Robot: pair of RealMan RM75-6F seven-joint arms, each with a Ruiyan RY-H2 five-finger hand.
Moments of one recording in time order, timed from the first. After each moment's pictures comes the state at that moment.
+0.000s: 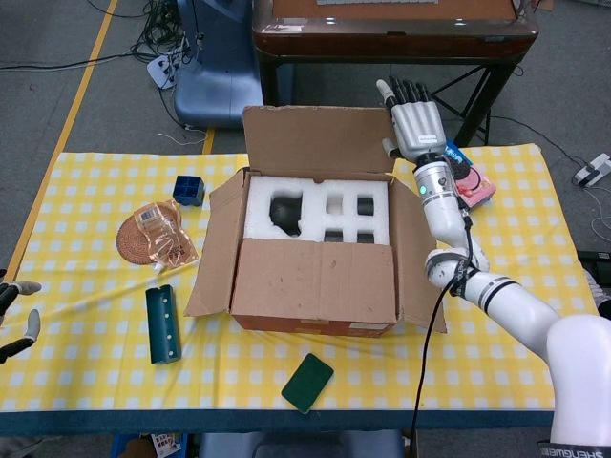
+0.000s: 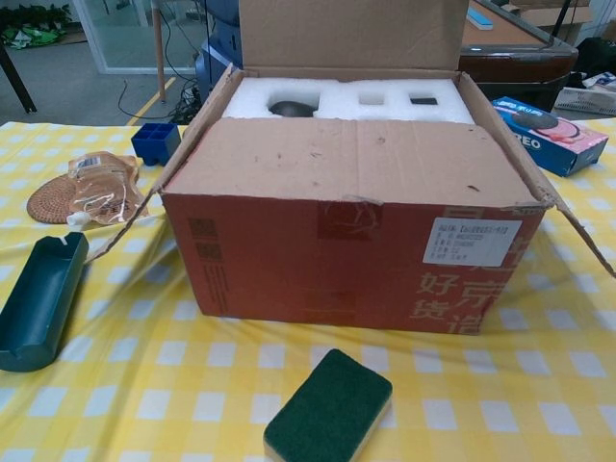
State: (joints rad) left arm -0.14 -0.81 -0.06 -1.90 1.40 1.46 0.08; right arm 1.14 -1.46 0.38 -0.90 -0.80 0.72 -0.34
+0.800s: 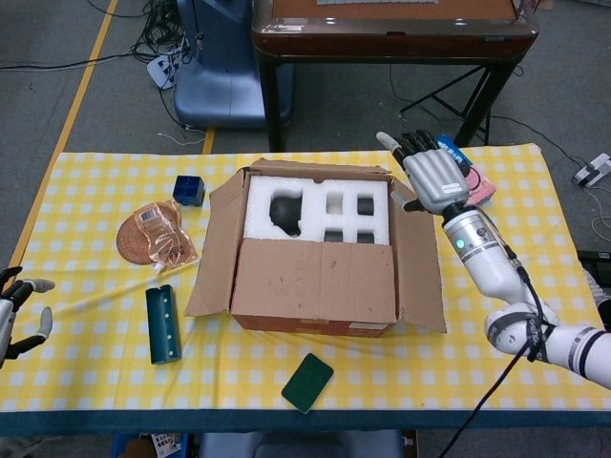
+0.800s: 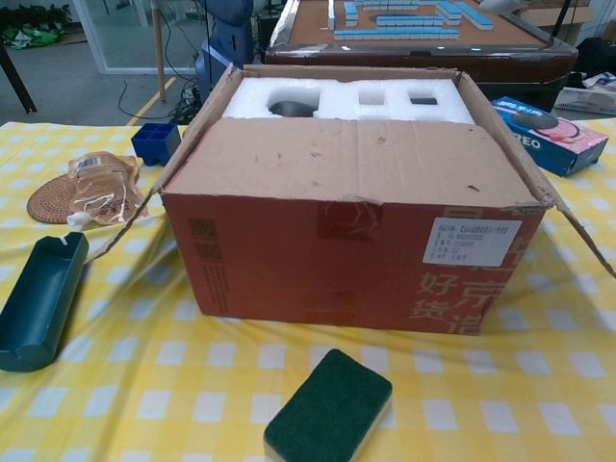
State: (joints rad) left arm -0.16 -0.82 -0.07 -1.91 1.42 1.43 0.09; right arm 0.90 -1.06 0.32 -1.60 -0.93 0.81 -0.24
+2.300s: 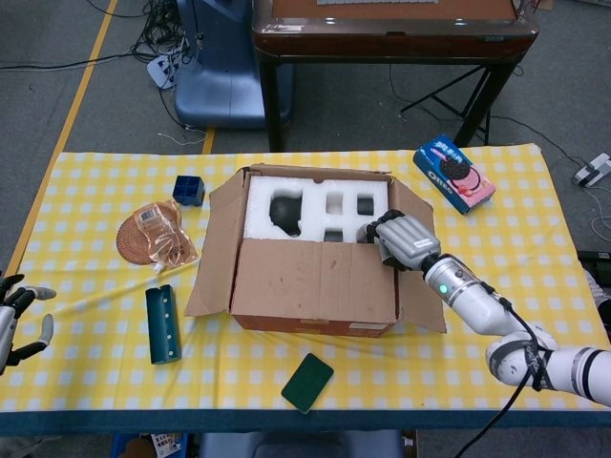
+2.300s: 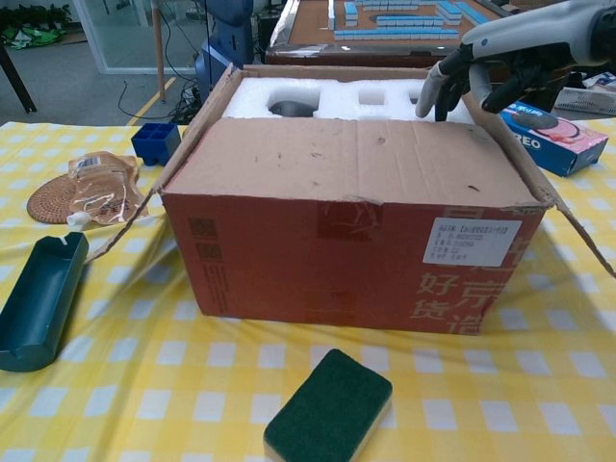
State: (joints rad) left arm -0.14 -0.83 -0.06 -1.89 1.43 1.42 0.07; right arm 0.92 -1.05 0.17 -1.73 -0.97 0.63 -0.15
